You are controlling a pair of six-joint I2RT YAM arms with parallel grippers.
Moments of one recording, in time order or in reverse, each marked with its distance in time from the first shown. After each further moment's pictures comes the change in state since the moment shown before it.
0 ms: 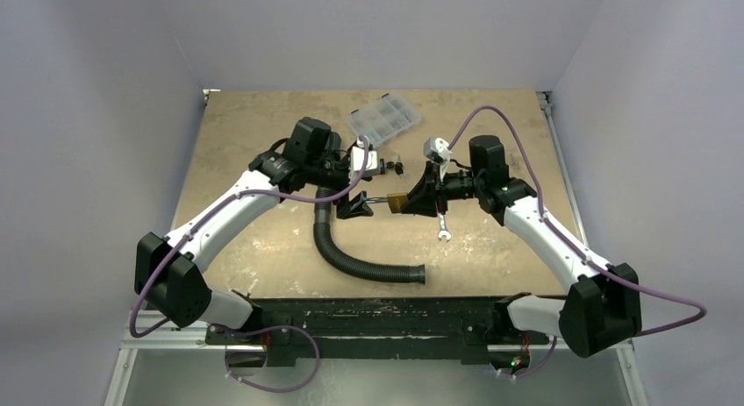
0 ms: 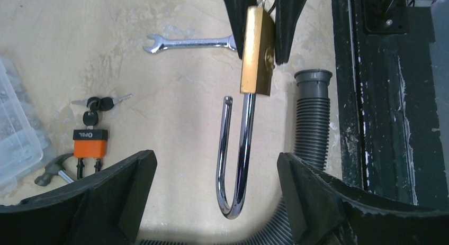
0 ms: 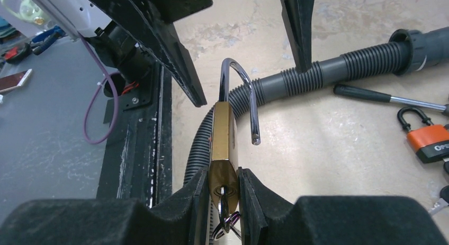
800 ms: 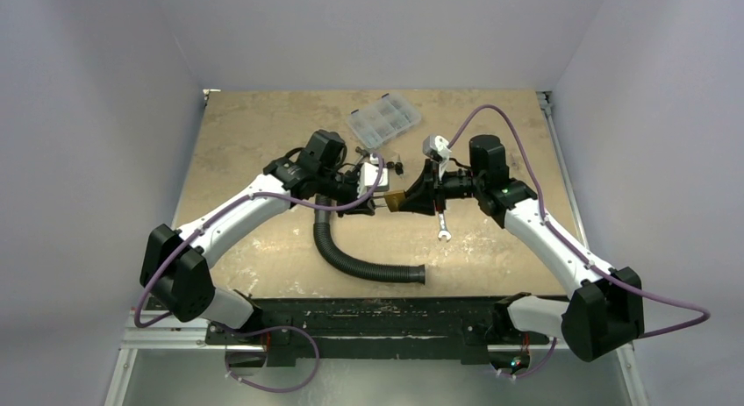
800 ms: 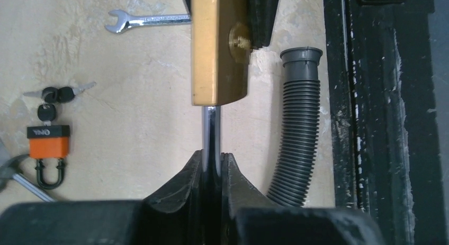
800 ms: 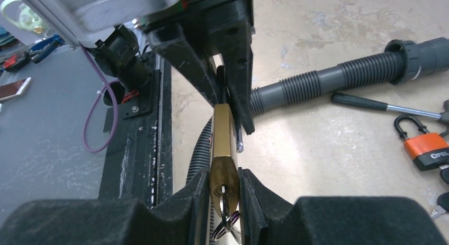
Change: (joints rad) left arm -0.063 0.039 -0.047 -0.021 -0.060 0.015; right arm 0.026 -0.027 -0.002 0.047 0.040 0.061
